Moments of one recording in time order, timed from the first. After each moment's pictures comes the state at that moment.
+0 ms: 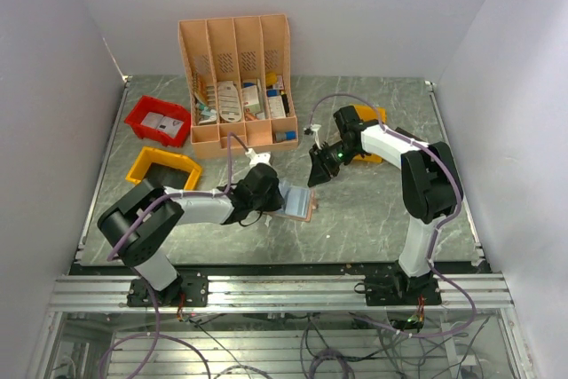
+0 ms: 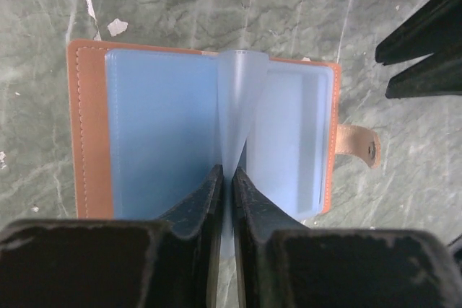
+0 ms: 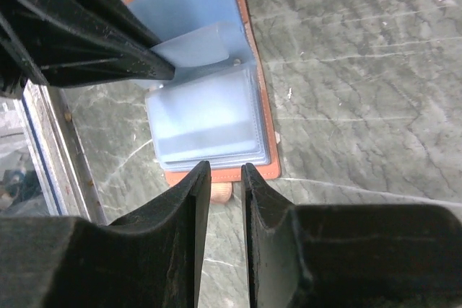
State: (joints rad) left arm -0.85 1.61 0.70 0.19 -0.13 -0.76; right arm 0.35 1.92 1.30 -0.67 -0.85 -0.49
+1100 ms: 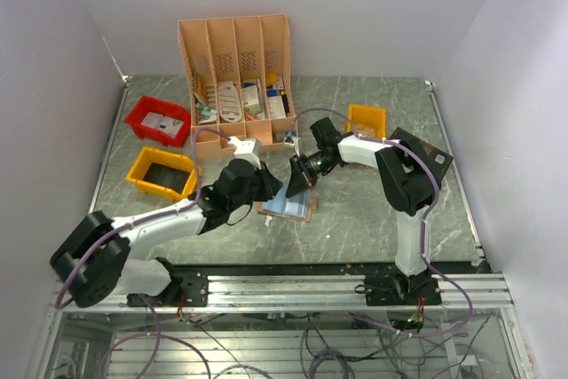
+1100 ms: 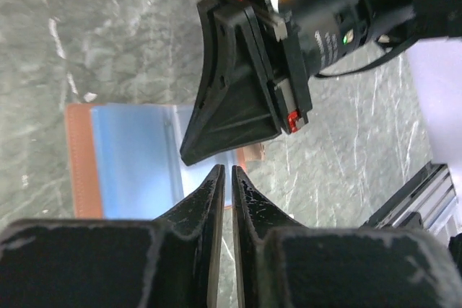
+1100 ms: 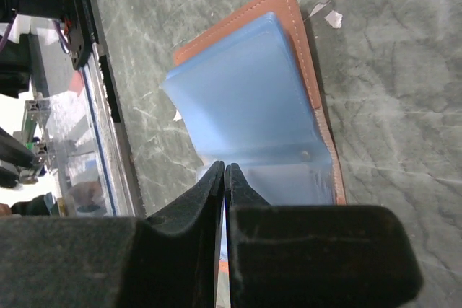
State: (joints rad) left arm -0.80 1.25 0.58 0.26 -0.09 -0.71; right arm 0.48 2.07 1.27 -0.44 -1.01 -0.18
